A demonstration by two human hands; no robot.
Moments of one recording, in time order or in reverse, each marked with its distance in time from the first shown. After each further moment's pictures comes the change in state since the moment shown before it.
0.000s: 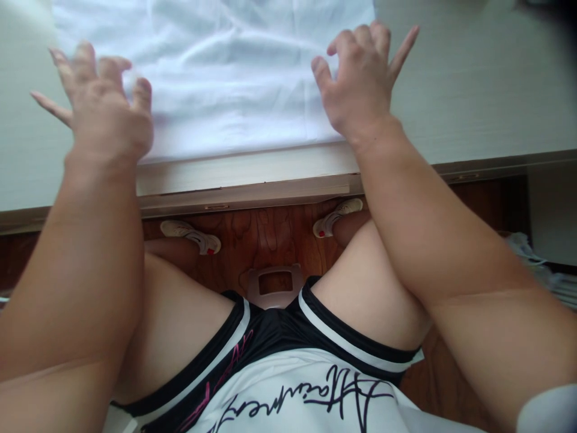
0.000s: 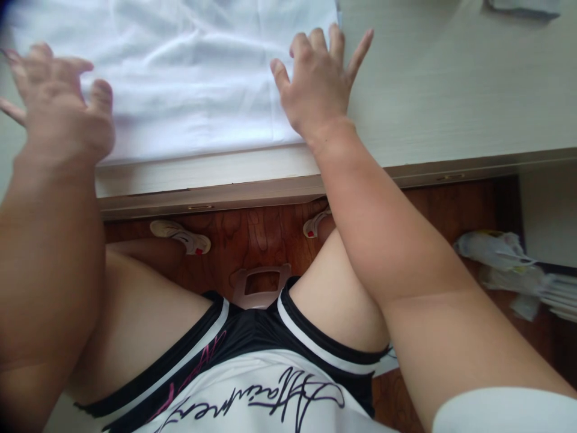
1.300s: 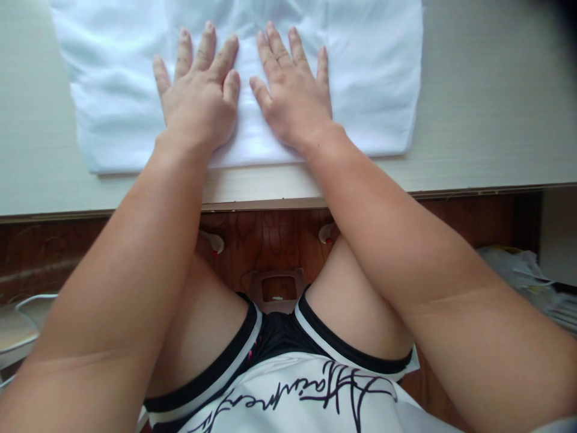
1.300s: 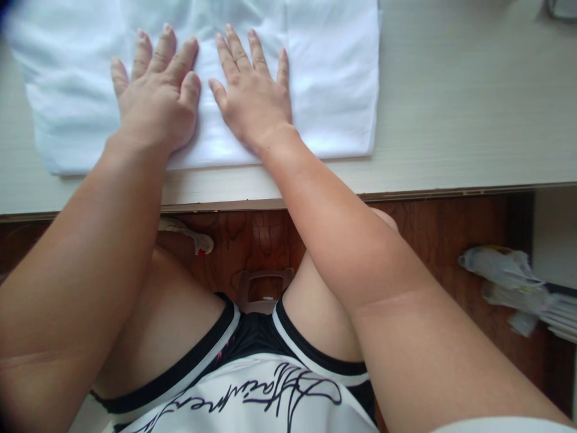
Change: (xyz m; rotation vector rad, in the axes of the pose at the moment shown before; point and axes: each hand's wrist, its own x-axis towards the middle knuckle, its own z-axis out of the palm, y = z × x) left_hand 0.009 0.103 0.008 -0.109 -0.110 0.178; right_hand 0.014 -0.088 -0.009 0.154 -0.241 -0.209
